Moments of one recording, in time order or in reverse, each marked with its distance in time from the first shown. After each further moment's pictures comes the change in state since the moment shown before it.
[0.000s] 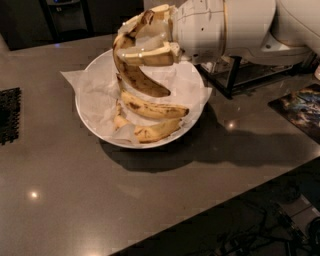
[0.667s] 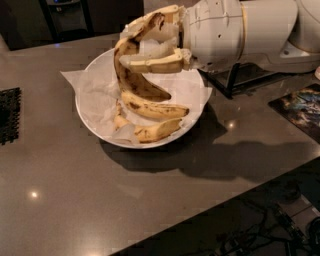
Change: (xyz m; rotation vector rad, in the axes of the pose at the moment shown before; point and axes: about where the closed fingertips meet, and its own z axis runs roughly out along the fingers) arm -0.033 0.027 -0.021 -0.026 -0.081 -0.063
